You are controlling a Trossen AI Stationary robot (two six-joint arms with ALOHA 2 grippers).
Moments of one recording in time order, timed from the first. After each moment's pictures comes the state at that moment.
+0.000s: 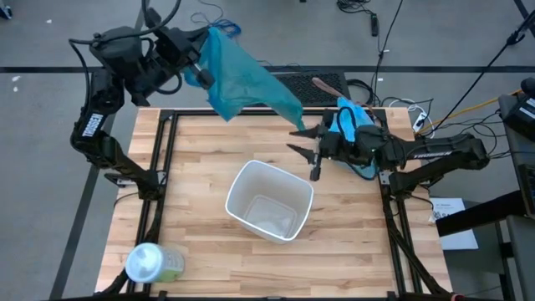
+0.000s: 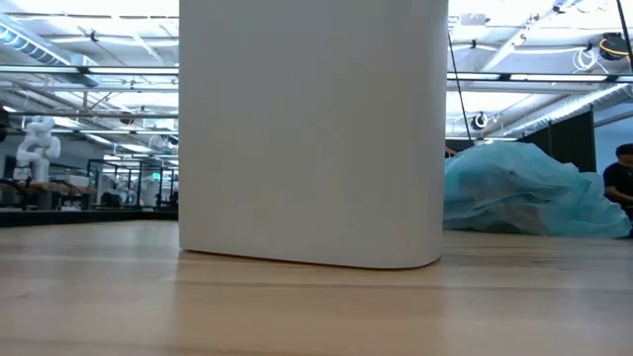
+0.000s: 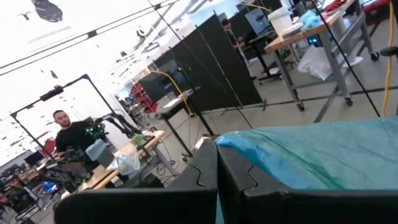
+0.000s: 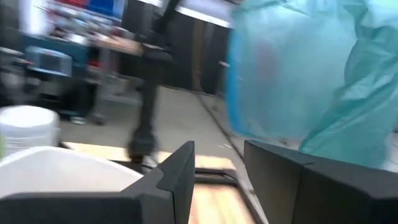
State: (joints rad) left arm 0.27 1.50 2.36 -0.77 -0.55 0.59; right arm 0.06 1.18 1.09 0.14 0.27 -0.24
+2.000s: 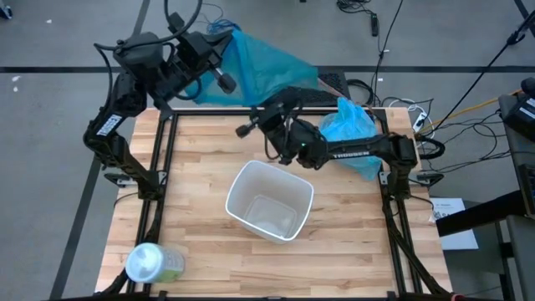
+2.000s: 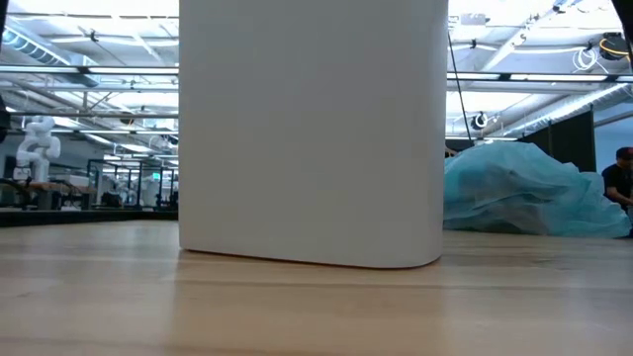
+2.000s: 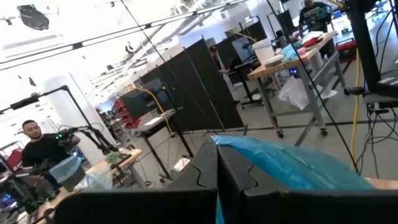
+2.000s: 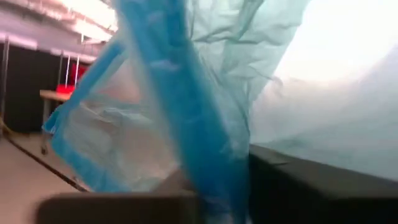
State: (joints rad) left arm 0.21 1.58 2.36 -0.61 -0.53 0.54; right arm -0.04 1.90 1.62 0.77 0.87 -0.50
